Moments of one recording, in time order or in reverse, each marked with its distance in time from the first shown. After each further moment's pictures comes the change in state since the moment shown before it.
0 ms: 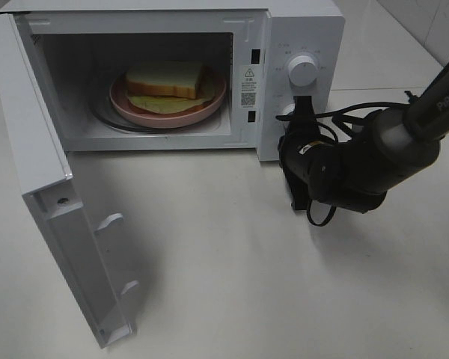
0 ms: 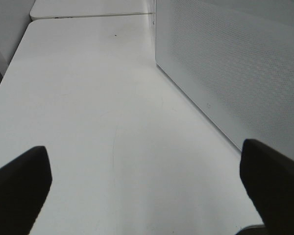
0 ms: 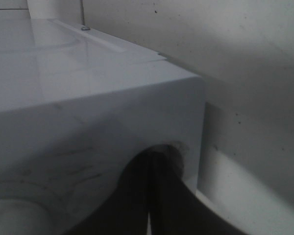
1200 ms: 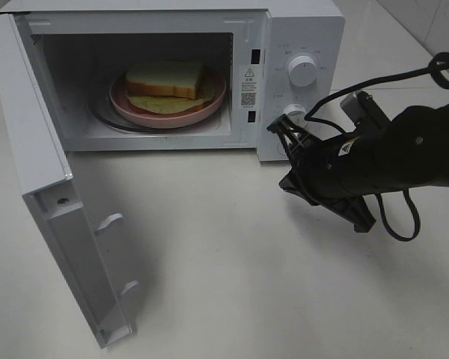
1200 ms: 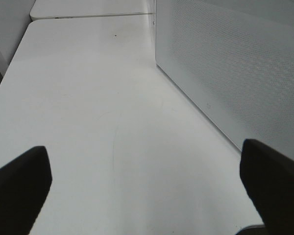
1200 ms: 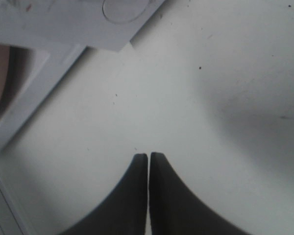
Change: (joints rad) left arm 0.000 0.000 0.000 0.000 0.000 0.000; right arm -0.001 -0.420 0.215 -0.219 0.611 -0.537
